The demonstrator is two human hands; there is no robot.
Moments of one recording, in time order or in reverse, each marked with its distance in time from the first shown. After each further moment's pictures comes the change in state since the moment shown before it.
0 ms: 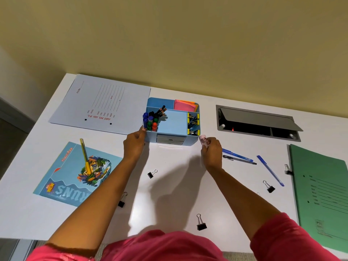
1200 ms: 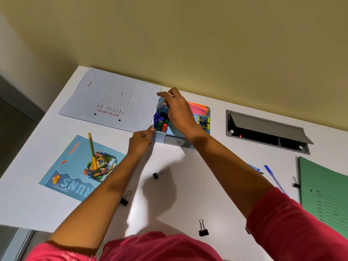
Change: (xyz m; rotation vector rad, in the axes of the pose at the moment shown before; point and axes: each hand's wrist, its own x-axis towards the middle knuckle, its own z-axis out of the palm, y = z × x) left_hand -0.002 0.010 -0.016 -0.073 -0.066 -0.068; right_hand 0.018 -0.202 0.011 -0.097 -0.160 -0.852
